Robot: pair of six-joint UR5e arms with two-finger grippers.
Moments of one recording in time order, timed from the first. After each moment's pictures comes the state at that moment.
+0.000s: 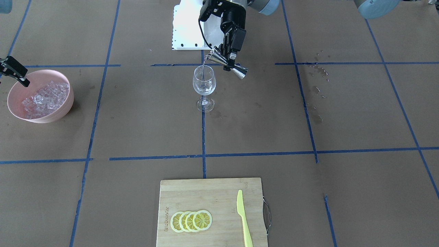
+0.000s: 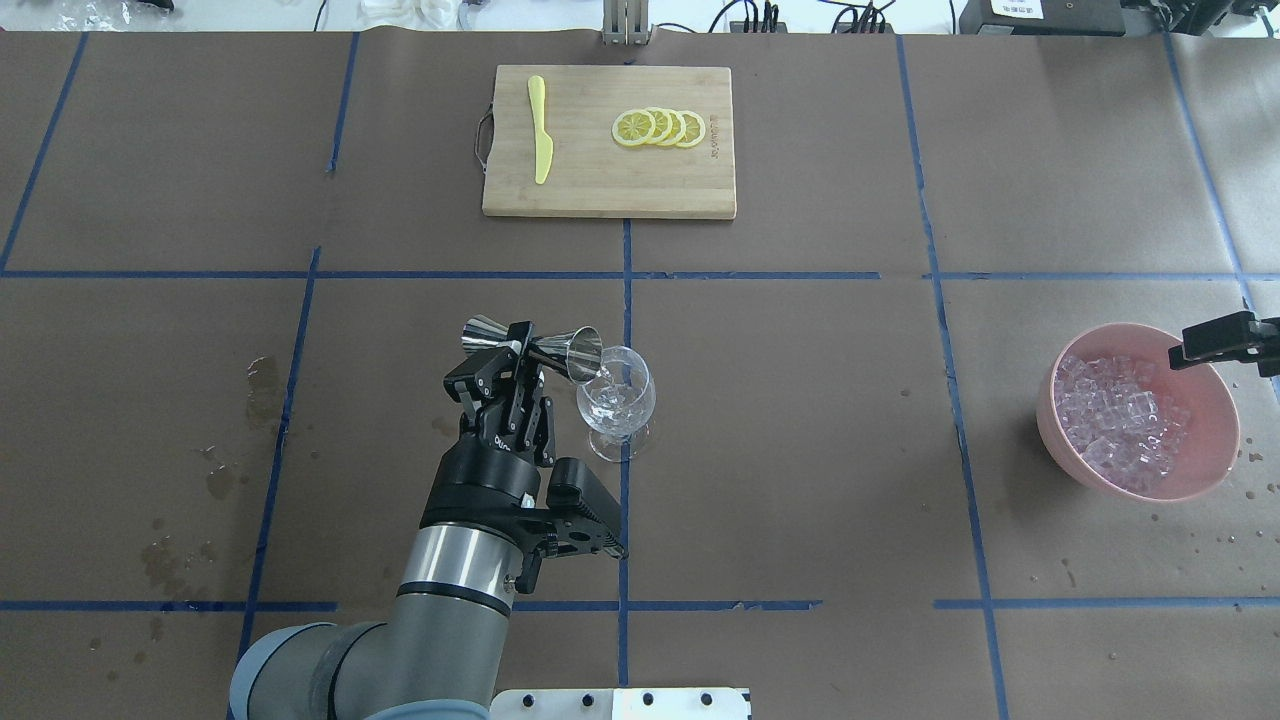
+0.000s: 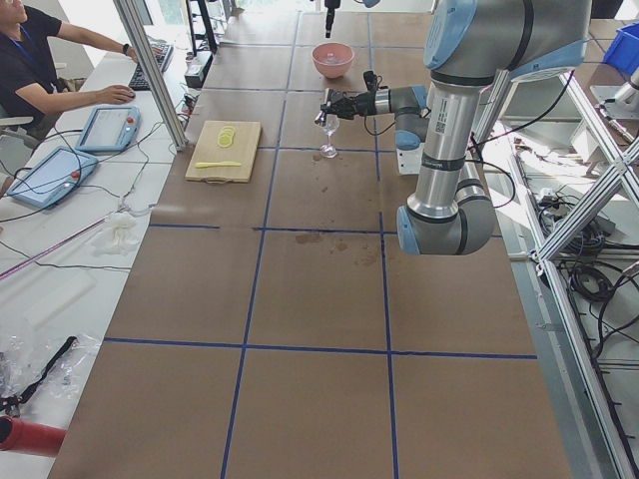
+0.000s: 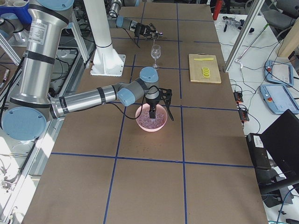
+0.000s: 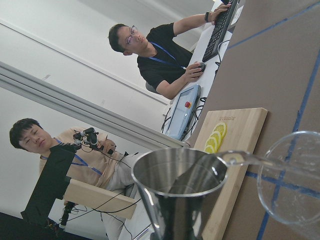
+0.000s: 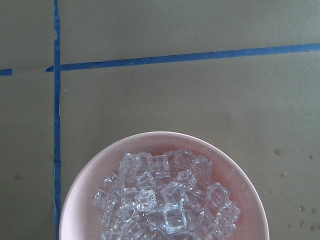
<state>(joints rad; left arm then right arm) -0.06 -2.04 -1.88 -2.12 -0.32 0.20 1.09 -1.81 2.05 -1.22 2.21 0.80</state>
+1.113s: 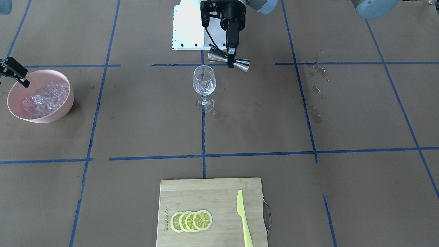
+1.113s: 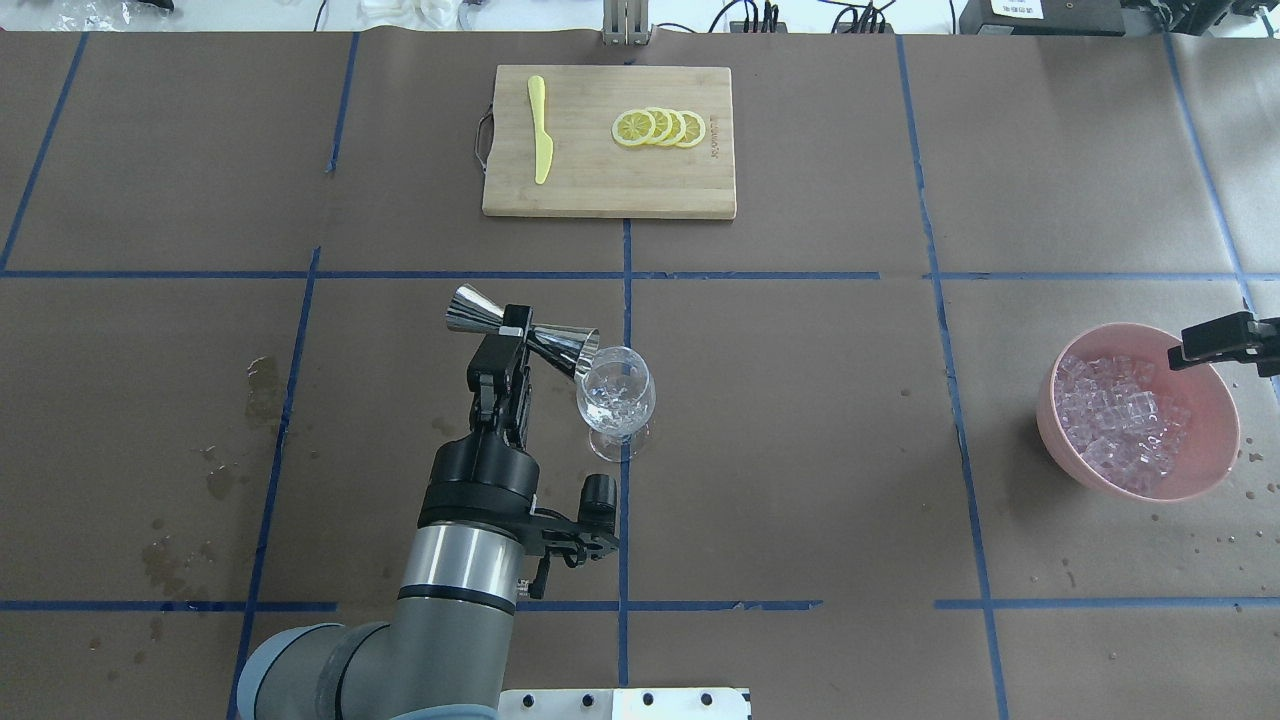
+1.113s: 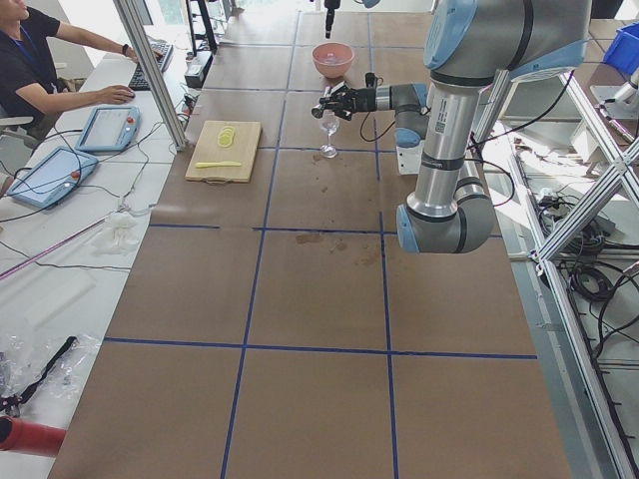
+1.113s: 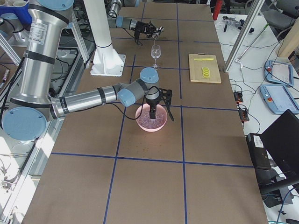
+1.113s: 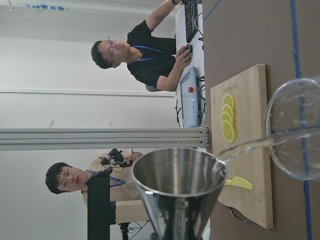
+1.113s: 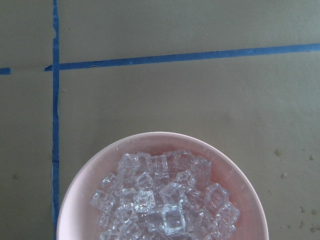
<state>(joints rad) -0.06 -2.06 -1.88 -2.12 -0.25 0.59 1.09 -1.81 2.04 -1.22 2.22 0.79</state>
